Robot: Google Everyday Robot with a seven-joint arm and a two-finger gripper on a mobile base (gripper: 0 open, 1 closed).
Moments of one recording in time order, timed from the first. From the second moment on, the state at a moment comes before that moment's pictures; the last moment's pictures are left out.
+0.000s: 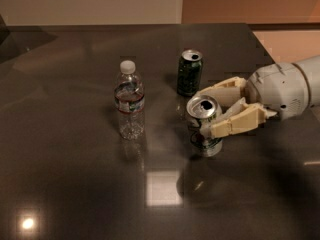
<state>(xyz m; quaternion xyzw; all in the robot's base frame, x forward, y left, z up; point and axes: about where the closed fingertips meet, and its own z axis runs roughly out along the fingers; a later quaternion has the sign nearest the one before) 0.409 -0.089 0.949 -0.58 0.57 0.43 0.39</state>
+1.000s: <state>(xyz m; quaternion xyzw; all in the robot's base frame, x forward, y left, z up) 0.409 -0.084 0.915 -0.53 0.51 0.51 0.45</state>
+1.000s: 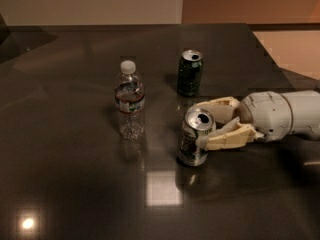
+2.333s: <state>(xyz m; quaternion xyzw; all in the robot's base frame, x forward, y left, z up) 0.412 -0.079 0.902 -0.53 0.50 0.53 0.44</state>
